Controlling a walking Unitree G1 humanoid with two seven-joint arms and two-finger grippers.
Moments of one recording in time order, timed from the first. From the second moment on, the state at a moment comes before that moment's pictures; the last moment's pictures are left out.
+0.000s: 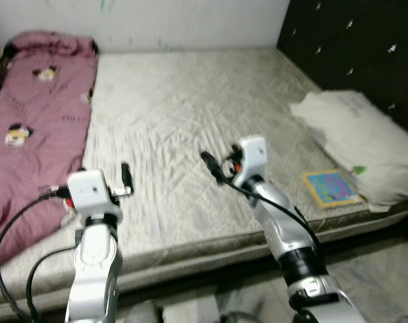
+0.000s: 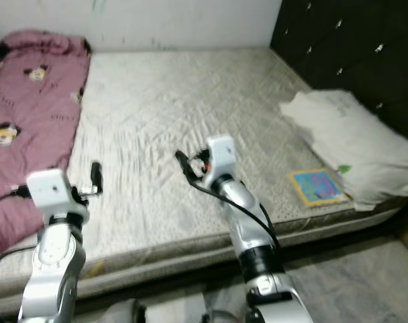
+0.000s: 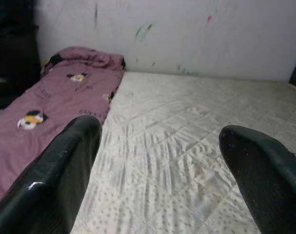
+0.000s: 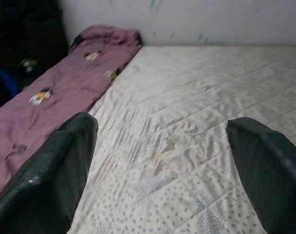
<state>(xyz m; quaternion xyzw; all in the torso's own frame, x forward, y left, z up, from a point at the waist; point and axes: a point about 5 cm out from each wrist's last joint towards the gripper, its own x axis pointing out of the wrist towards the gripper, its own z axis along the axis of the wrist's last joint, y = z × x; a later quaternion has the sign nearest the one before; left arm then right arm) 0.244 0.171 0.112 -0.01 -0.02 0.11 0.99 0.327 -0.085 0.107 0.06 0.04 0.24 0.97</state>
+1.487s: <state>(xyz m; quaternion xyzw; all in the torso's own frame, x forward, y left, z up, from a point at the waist) 0.248 0.172 0.113 -0.01 -0.02 0.11 0.99 0.328 -0.081 0.113 0.06 0.02 0.25 0.97</state>
